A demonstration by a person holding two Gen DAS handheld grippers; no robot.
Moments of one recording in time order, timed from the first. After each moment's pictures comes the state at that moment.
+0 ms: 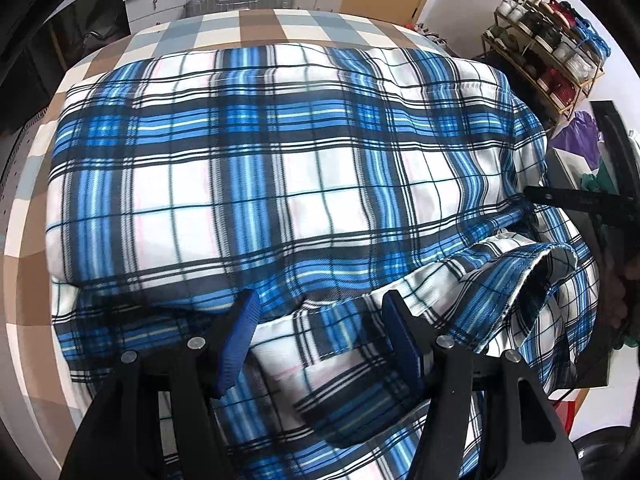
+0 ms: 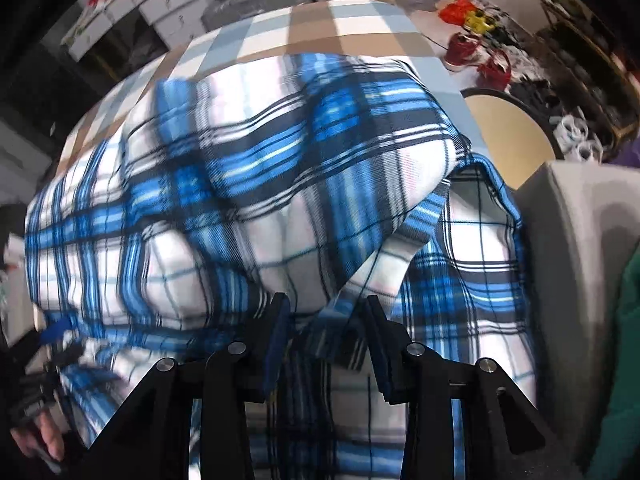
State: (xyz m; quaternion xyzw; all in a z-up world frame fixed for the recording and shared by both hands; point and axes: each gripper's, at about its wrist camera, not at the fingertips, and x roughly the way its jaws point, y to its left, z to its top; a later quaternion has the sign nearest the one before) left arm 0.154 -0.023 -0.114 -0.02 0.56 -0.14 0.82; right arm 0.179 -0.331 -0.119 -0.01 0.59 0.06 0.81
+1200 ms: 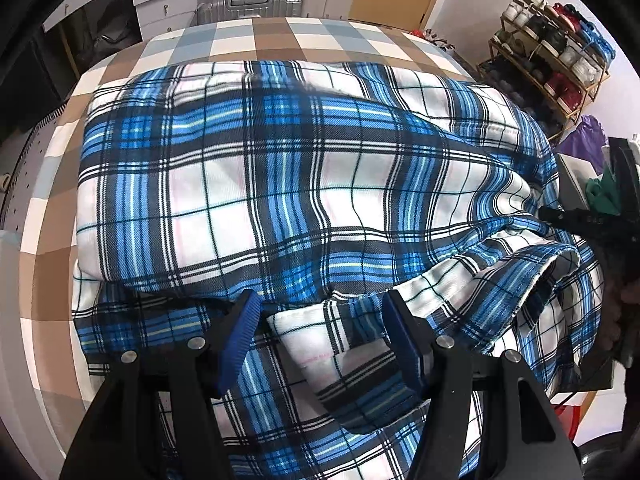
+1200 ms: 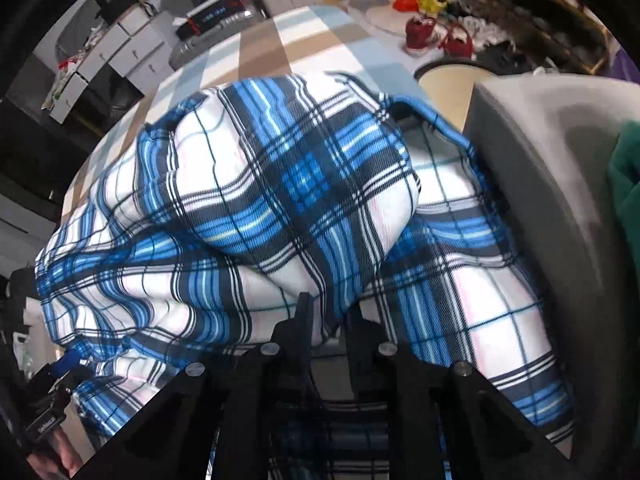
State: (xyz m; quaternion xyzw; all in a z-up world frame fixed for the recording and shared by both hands) left arm 0.146 -0.028 -0.112 -0.01 0.55 -0.13 0.83; right arm 0.157 -0.367 -0.118 0.12 0.56 0.03 0.82
